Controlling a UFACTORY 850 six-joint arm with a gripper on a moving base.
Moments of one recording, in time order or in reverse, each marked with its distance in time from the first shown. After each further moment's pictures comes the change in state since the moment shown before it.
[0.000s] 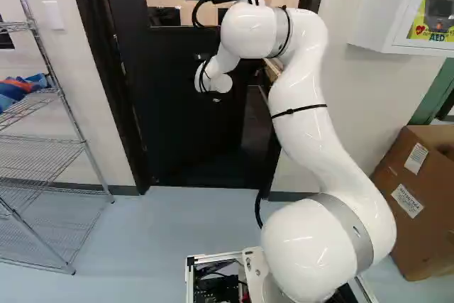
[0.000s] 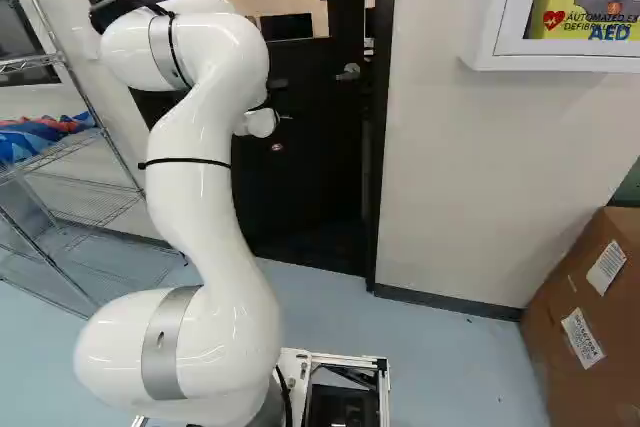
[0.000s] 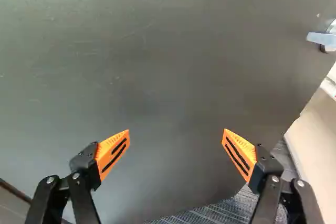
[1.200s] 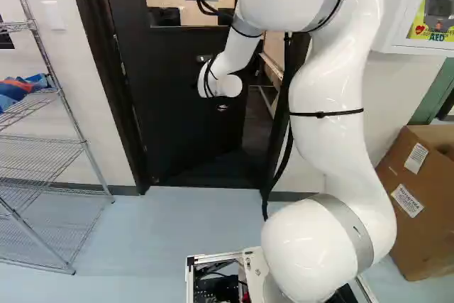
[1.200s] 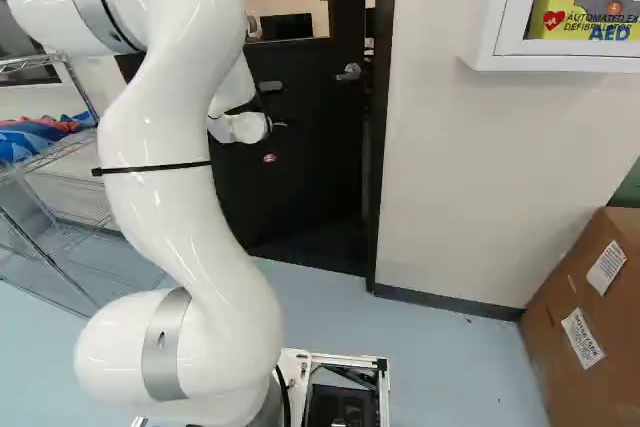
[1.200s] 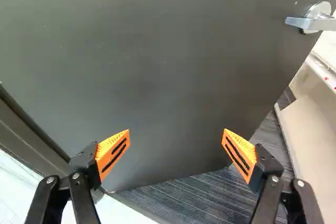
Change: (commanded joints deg) arm 0.8 16.2 21.4 -0.1 0.0 0.0
